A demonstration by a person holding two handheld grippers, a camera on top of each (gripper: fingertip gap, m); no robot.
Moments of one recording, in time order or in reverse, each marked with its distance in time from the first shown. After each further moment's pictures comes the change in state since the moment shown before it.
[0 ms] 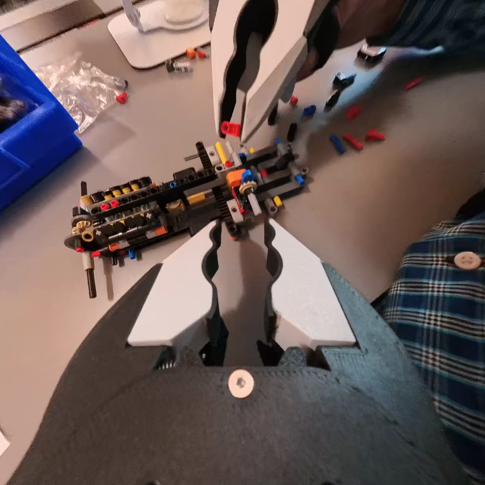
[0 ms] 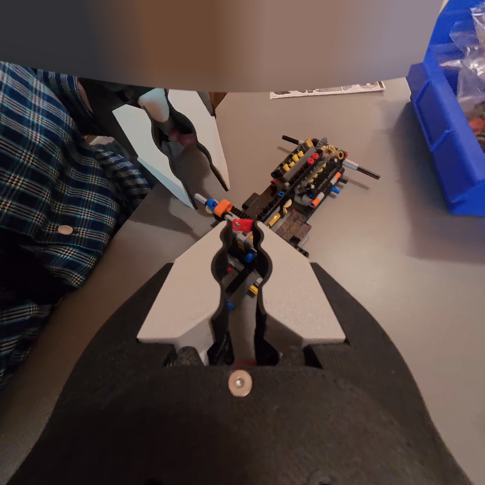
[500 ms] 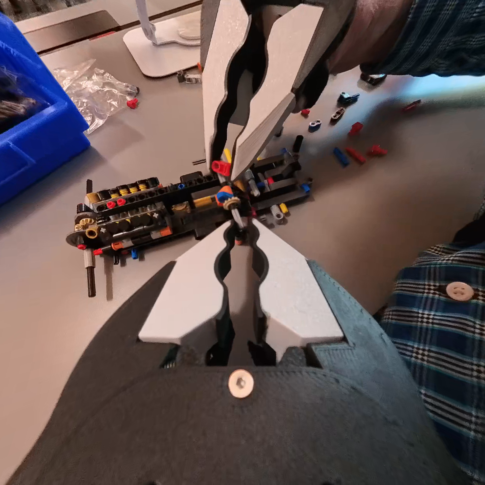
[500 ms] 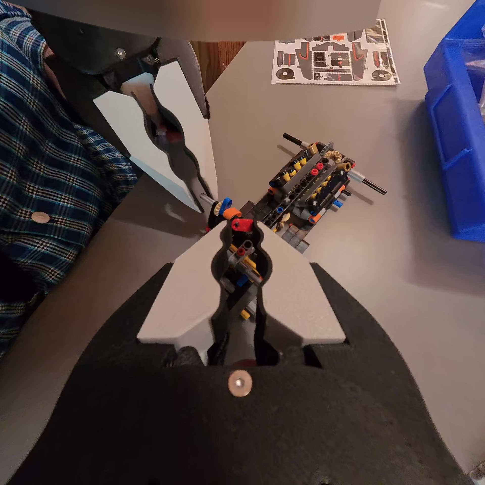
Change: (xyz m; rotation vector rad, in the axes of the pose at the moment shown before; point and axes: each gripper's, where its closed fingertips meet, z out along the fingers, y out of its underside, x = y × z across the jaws) left arm -0.006 -0.002 0.001 0.051 -0.007 -0.048; right arm 0.005 -0.004 0.027 -0.105 0.022 -0.063
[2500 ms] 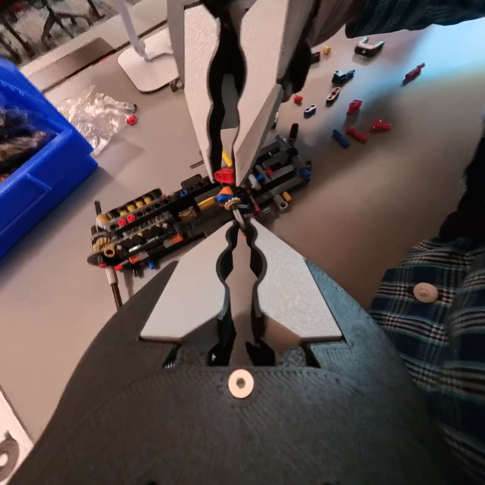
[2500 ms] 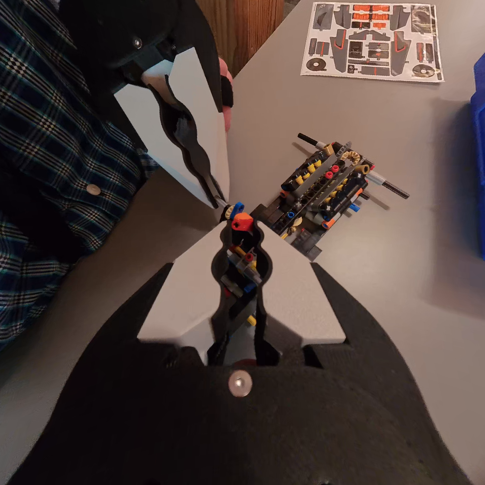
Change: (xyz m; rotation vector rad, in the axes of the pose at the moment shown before) left arm 0.001 0.002 -0.002 -0.010 -0.014 0.144; right arm -0.011 0.001 0.003 -0.049 -0.096 -0.042
